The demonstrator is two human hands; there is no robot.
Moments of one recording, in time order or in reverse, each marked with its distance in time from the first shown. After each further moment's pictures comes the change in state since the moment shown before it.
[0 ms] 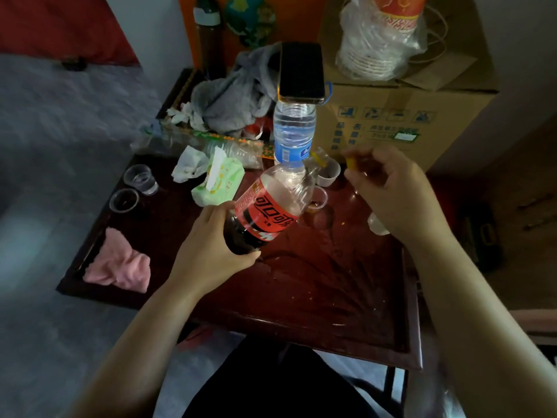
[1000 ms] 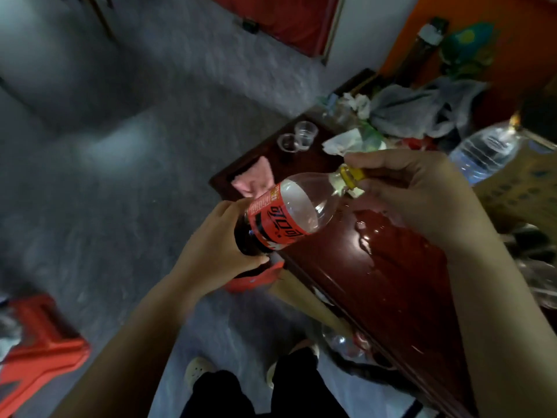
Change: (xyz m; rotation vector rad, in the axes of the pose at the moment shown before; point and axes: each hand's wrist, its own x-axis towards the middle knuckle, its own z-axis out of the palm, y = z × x) left_hand -0.214 -0.122 -0.105 -0.117 0.330 -0.288; right_hand -0.065 -0.168 0.164 0.230 -0.699 -0.236
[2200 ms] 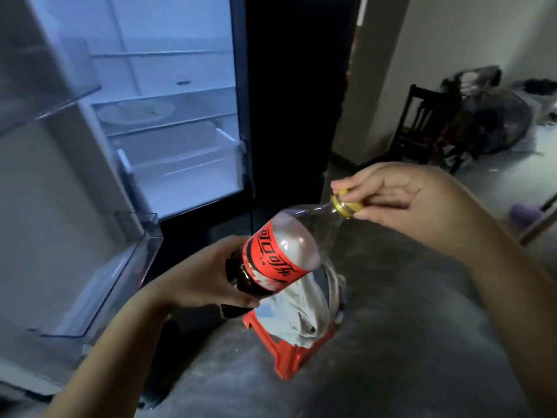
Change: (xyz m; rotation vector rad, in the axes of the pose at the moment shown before) left_hand -0.420 -0.152 -0.374 -0.076 1.131 -0.849; right_hand 0.065 -0.437 0.636 0.384 -1.725 -1.191
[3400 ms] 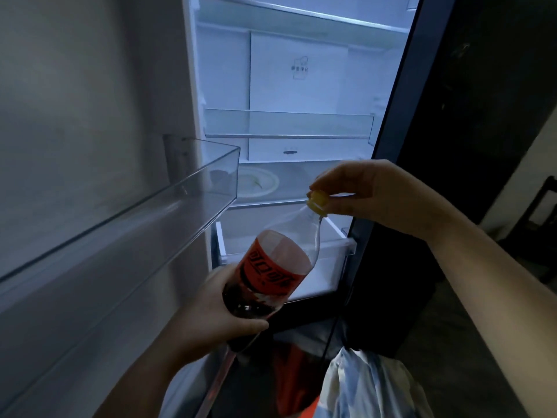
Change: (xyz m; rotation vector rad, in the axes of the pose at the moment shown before) left_hand 0.048 -0.123 -0.200 -0.059 0.663 -0.220; right_hand 0.375 0.035 0.090 0.114 -0.332 -0.124
